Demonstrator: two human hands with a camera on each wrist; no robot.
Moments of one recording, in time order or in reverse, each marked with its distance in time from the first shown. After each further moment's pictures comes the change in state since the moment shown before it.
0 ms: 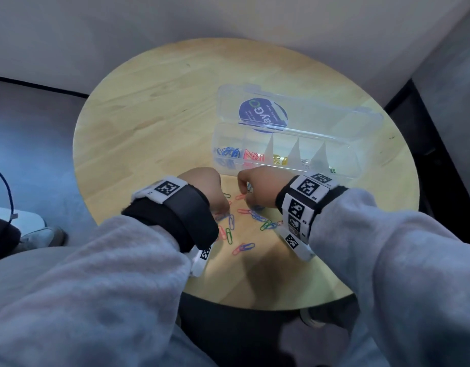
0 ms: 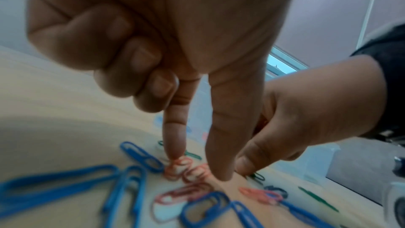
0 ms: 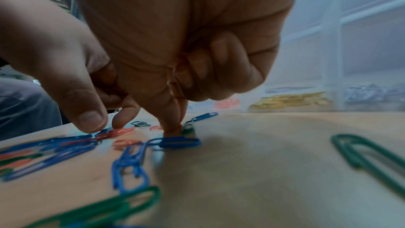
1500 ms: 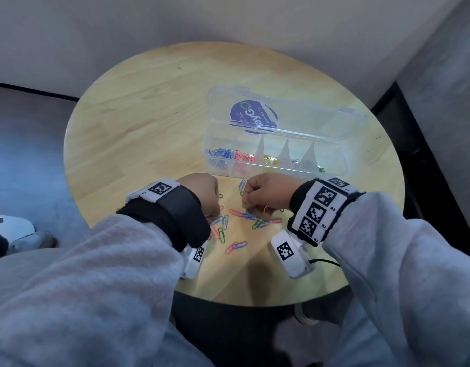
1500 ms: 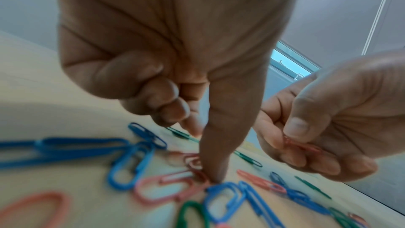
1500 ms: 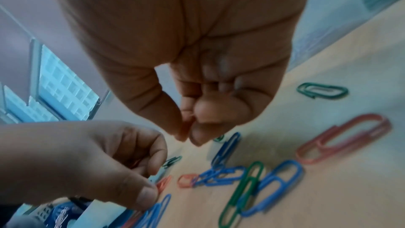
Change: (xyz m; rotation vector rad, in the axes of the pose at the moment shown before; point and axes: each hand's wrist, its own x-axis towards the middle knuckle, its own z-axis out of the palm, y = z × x) left_hand 0.004 0.000 0.008 0.037 -0.052 0.093; right_hand -0.014 0.026 0.012 0.762 -0.159 0.121
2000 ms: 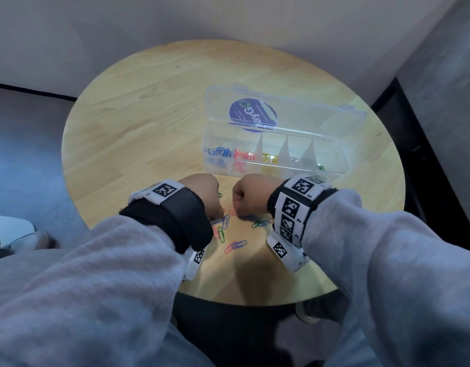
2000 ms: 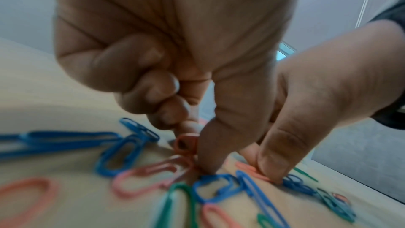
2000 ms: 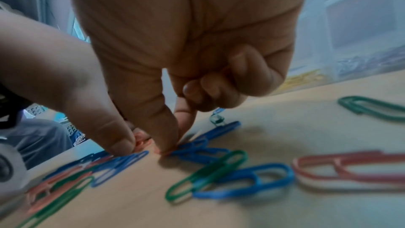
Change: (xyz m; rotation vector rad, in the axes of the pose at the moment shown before) left_hand -0.003 0.008 0.001 0.078 -0.029 -0.023; right_hand 0.001 -0.026 0.019 -0.751 0.075 -0.080
